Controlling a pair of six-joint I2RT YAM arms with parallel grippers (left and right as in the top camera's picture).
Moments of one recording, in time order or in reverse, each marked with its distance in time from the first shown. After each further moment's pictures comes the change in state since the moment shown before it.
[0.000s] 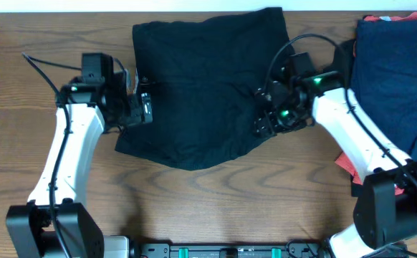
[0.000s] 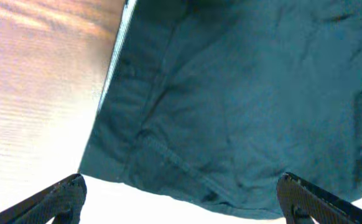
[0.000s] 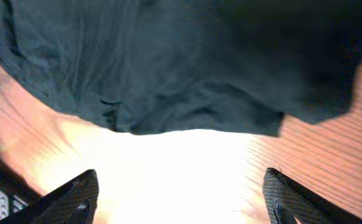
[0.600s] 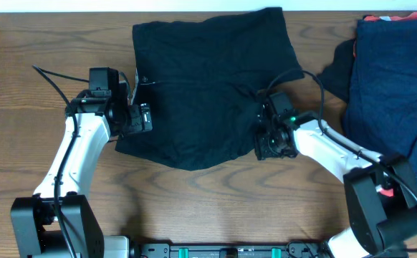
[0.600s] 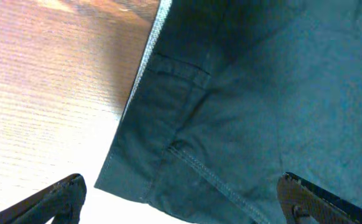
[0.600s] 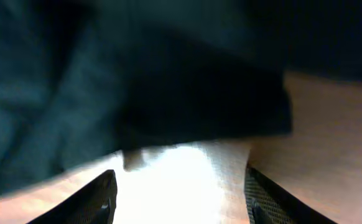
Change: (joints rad) left arm 0.000 0.002 -0.145 0.165 -0.113 -0.031; right arm 0.108 -0.013 -0.381 0.416 0.265 0.273
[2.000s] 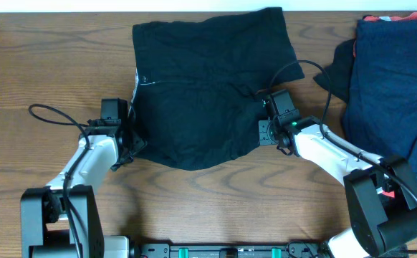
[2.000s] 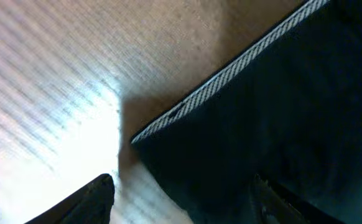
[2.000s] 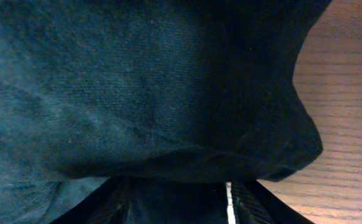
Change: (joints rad) left arm 0.000 0.002 -0.308 0.243 -0.163 -0.503; right arm -0.001 -0.008 -0.037 0.249 0.152 0.065
